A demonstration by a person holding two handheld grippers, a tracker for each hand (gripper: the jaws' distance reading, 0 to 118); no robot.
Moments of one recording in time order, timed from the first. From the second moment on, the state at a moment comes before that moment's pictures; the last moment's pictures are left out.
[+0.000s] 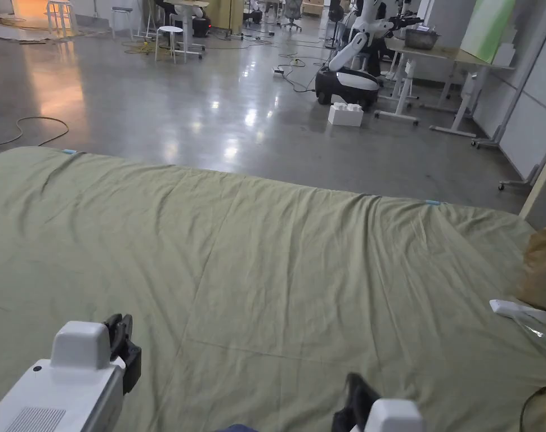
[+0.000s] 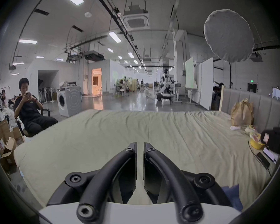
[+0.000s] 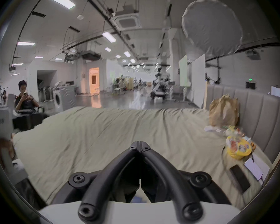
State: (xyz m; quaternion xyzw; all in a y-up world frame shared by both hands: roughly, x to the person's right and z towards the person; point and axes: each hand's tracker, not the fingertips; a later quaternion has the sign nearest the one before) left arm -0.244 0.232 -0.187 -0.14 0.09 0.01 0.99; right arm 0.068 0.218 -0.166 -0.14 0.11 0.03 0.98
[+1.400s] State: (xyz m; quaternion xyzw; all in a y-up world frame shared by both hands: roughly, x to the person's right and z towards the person) left arm -0.252 0.048 -0.256 -0.49 -0.28 0.46 0.69; right arm 0.069 0.080 -0.166 -0.28 0.10 0.02 0.95
